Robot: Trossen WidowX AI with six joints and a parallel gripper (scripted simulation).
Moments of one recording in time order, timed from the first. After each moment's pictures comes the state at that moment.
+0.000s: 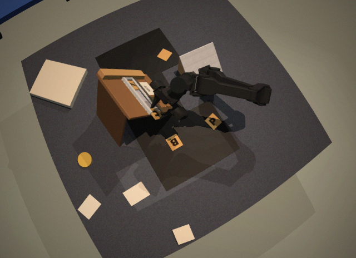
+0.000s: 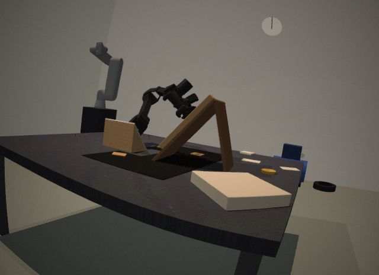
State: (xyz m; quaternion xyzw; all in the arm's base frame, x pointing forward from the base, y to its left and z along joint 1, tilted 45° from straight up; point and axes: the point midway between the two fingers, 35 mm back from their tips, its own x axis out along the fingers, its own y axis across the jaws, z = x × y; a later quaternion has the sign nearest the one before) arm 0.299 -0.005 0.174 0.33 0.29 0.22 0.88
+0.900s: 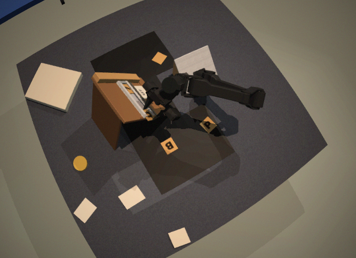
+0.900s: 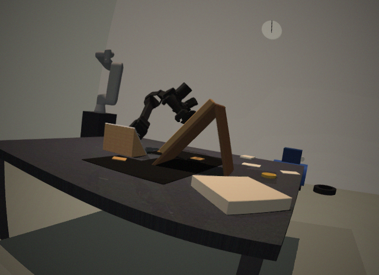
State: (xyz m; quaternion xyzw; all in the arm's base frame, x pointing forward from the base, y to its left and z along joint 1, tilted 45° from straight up) arm 0.302 -0.015 0.165 0.32 0.29 0.22 0.88
